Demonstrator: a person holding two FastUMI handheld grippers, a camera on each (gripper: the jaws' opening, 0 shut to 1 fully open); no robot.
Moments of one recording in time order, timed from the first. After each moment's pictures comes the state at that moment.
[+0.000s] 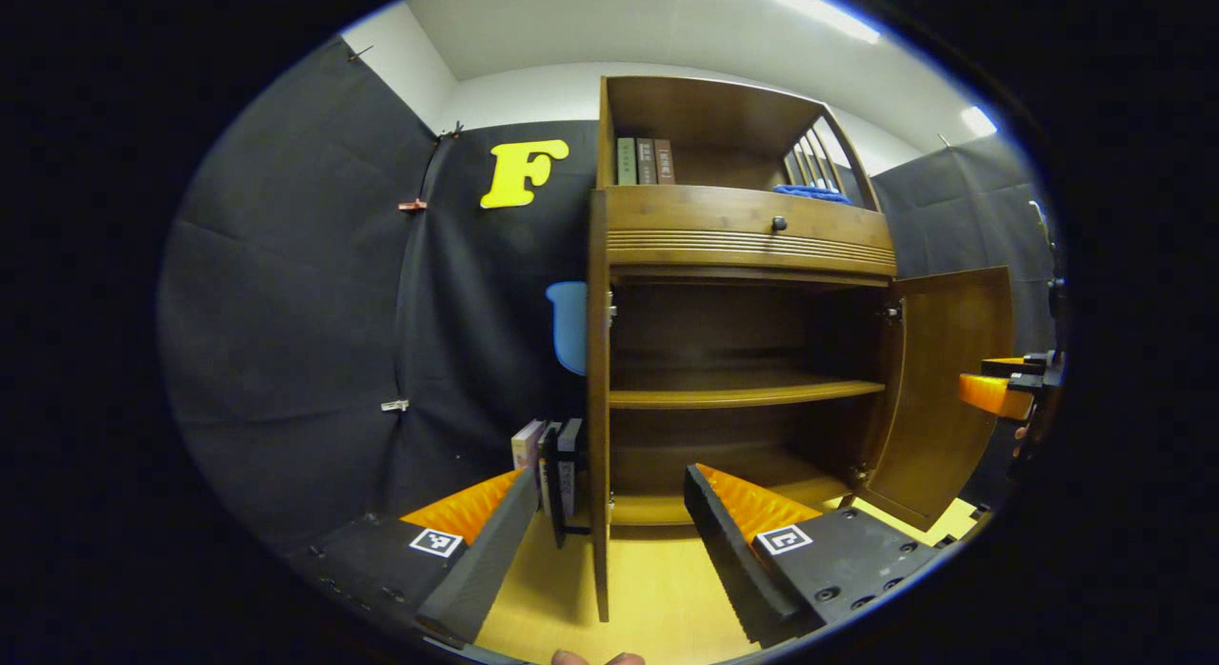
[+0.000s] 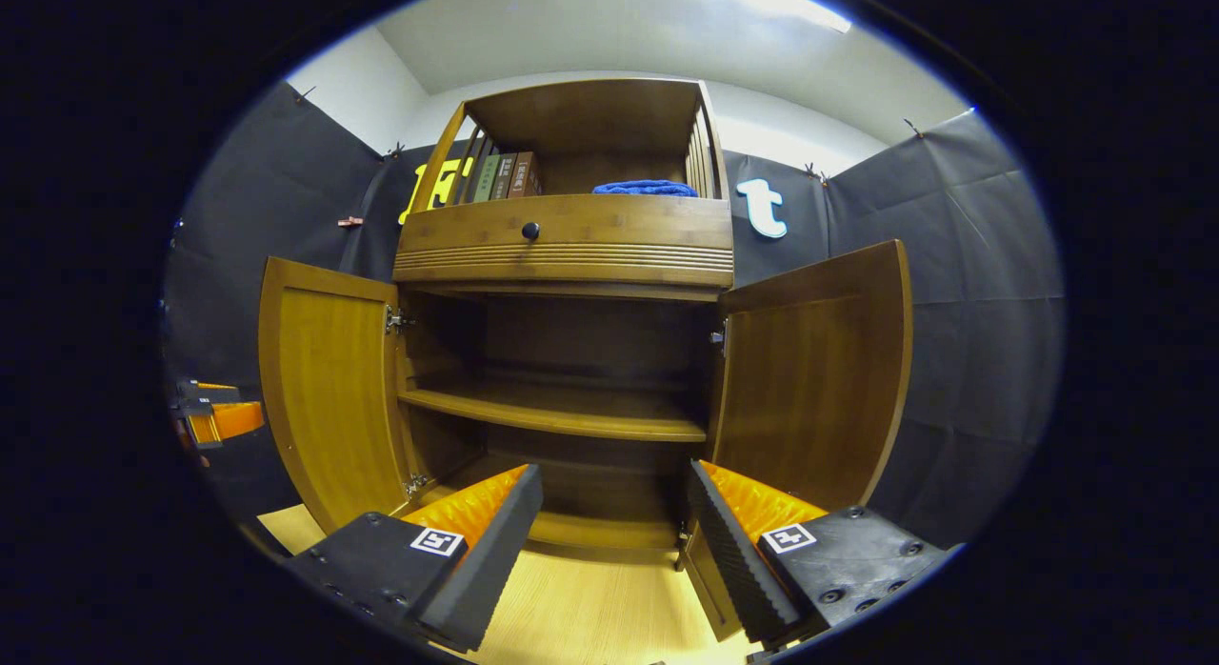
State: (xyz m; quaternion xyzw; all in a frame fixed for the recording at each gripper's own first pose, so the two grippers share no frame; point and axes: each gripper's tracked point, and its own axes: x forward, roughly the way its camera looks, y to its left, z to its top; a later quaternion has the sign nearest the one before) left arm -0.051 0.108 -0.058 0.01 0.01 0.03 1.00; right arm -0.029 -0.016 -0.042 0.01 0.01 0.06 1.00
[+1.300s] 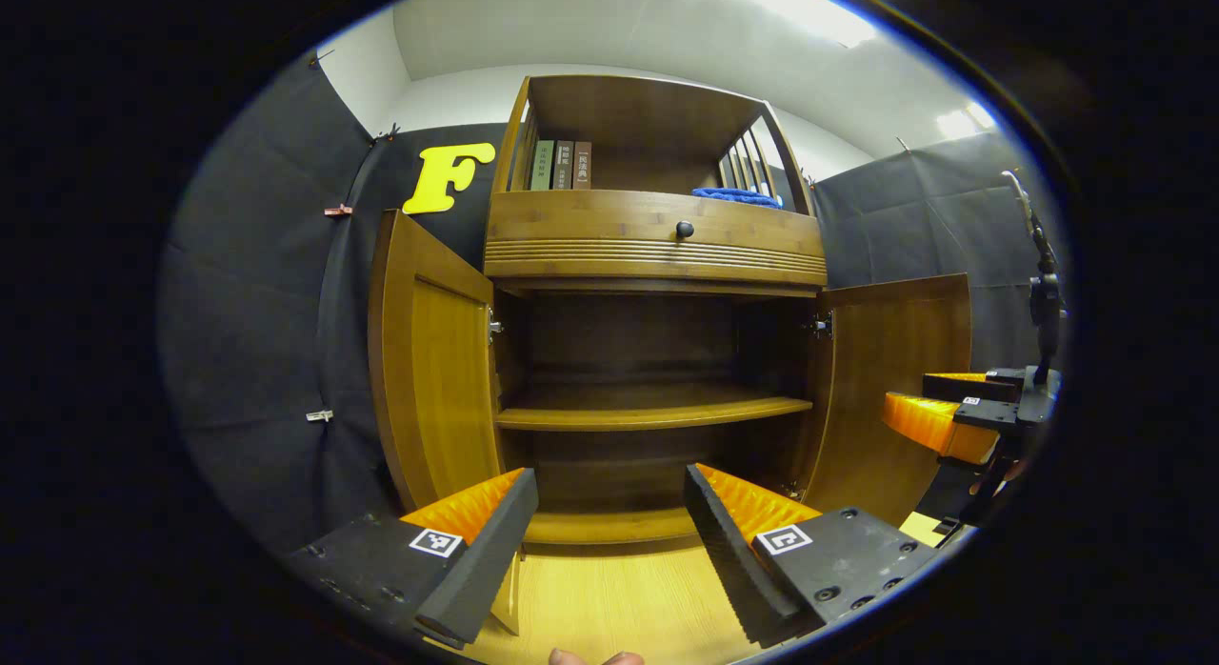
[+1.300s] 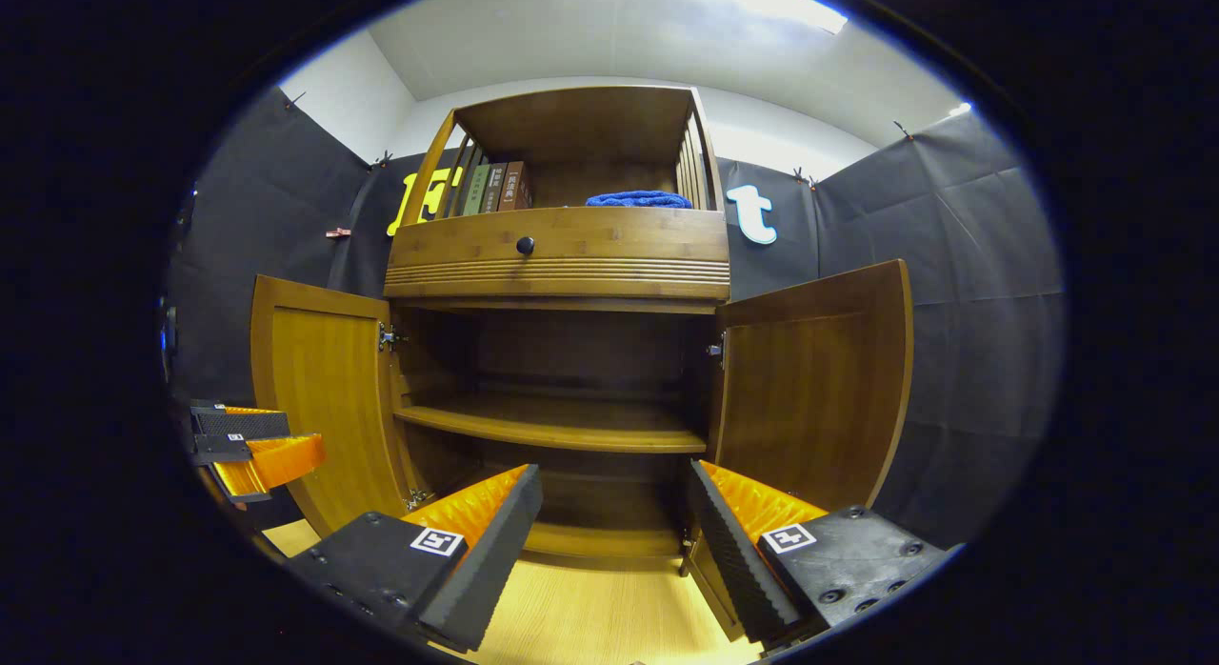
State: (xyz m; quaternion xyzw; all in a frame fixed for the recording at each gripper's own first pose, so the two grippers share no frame) left arm -0.015 0.013 -0.038 0.01 0.00 -0.05 1.00; right arm -0.025 -0.008 -0.027 0.02 -0.01 0.04 1.00
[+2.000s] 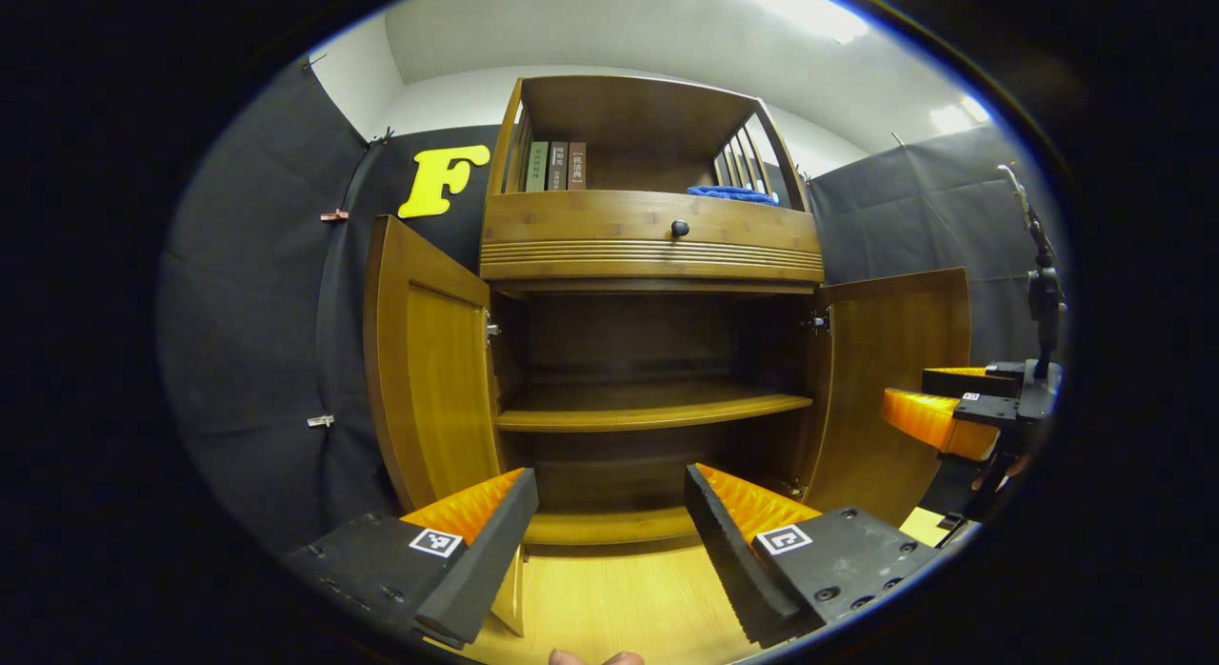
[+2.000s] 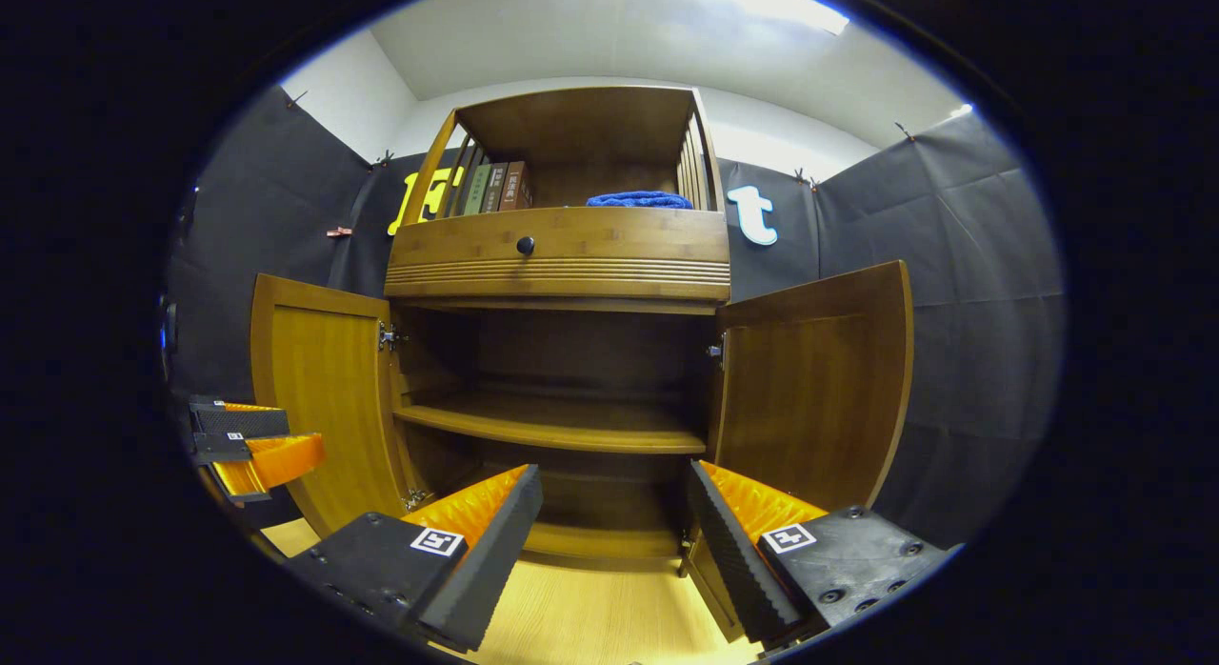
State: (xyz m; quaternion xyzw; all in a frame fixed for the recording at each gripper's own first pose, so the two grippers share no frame) left arm -0.015 0.010 -0.037 0.02 0.00 -0.05 1.00; right arm -0.025 -0.008 -0.027 0.01 -0.01 0.05 1.00
